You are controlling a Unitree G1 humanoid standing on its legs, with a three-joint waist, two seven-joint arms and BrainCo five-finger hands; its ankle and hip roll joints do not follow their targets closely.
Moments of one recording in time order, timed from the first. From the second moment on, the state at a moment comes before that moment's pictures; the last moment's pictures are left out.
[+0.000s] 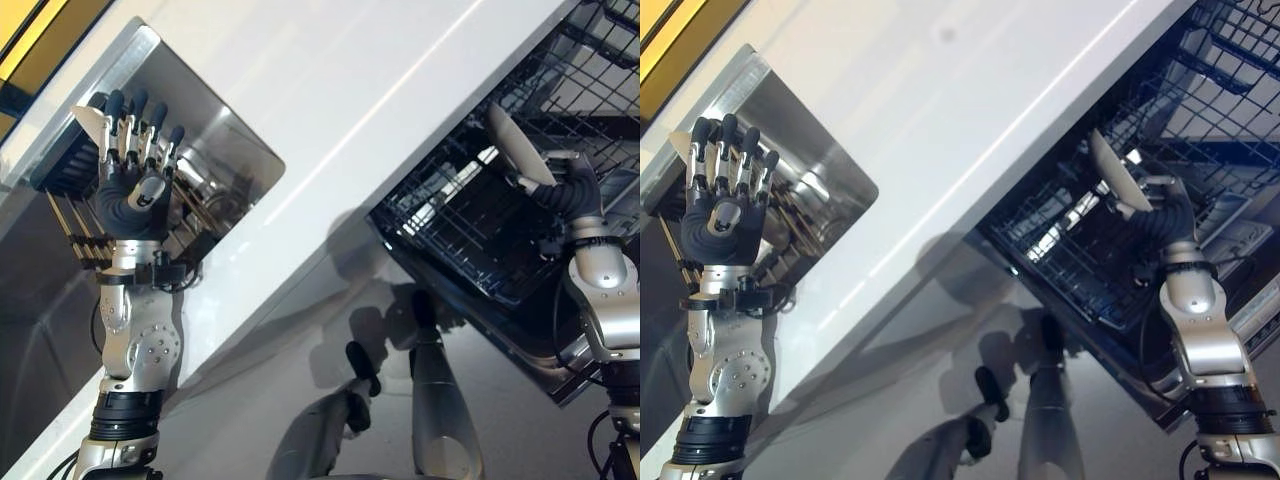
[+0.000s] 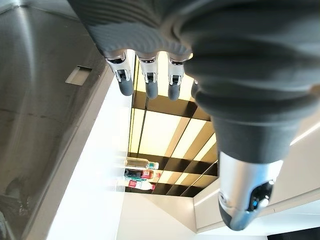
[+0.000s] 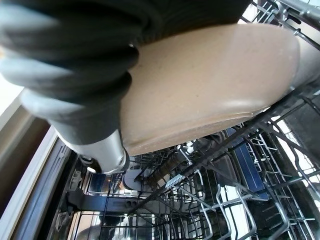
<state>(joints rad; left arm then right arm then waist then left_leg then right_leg) -0.22 0.44 0.13 -0.18 -0.92 -0.36 -0.19 -0.32 -0.74 -0.11 0.00 0.19 0.05 -0.15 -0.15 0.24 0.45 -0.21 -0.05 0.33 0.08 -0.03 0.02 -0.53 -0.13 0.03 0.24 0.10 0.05</state>
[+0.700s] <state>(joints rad) -0.23 0.49 0.13 -0.19 -0.92 -0.36 -0.17 -0.35 -0.88 -0.11 0.04 -0.15 0.20 -0.22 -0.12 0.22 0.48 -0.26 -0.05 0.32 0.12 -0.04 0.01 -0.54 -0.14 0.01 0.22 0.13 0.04</state>
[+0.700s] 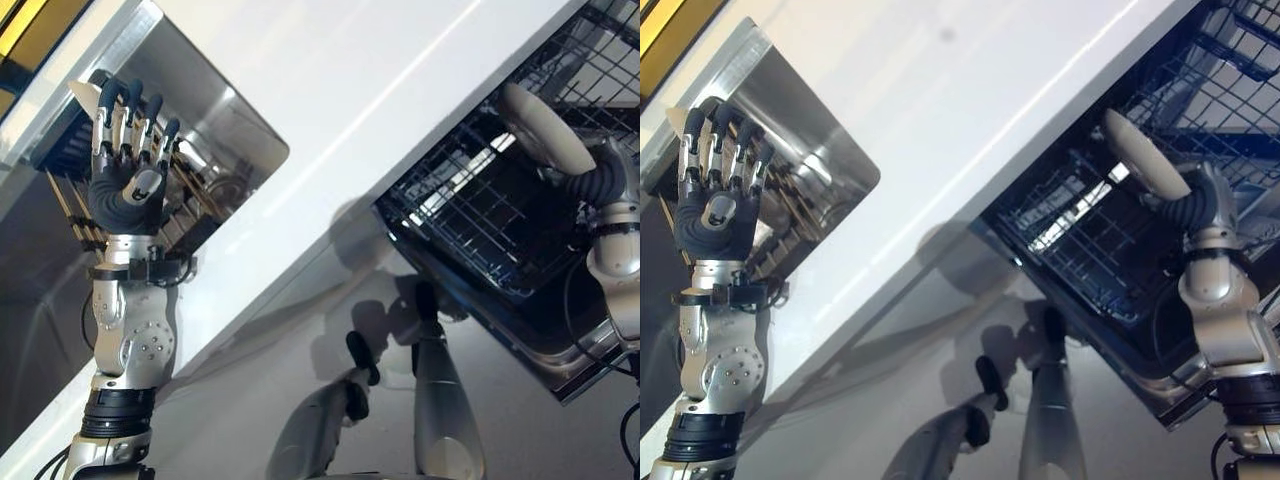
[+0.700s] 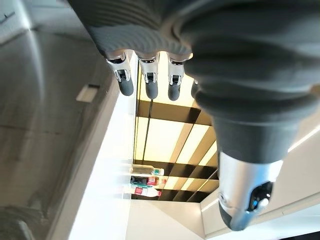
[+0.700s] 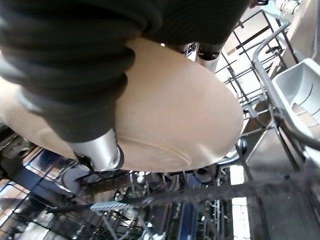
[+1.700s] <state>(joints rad) -0.19 0.60 0.18 -0.19 -0.96 -0.34 -0.21 -0.24 -1.00 -0.21 0.03 0.08 0.11 0.05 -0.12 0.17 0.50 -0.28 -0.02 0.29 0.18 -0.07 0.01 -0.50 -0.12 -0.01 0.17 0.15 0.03</state>
